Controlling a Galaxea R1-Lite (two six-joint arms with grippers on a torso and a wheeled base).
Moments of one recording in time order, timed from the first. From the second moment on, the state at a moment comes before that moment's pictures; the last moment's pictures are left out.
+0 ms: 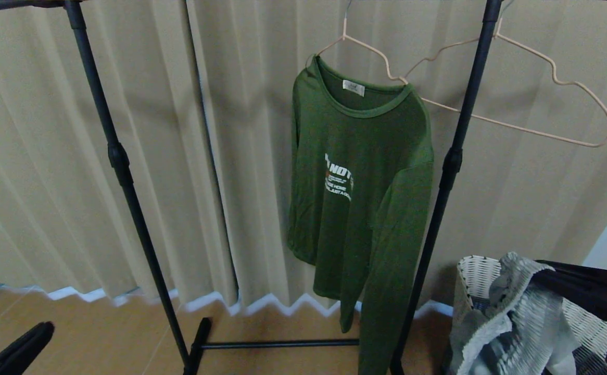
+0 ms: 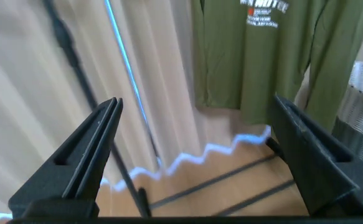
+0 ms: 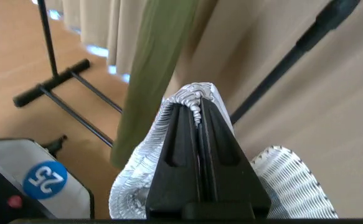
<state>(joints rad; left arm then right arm) -0.06 0.61 -0.31 -0.26 -0.29 0.15 0.34 1.00 -0.50 -0.19 0.17 -0.26</state>
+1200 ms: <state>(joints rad) -1.07 1.69 -0.69 -0.62 0.17 -0.29 0.54 1.19 -0.82 -0.24 0.20 -0.02</state>
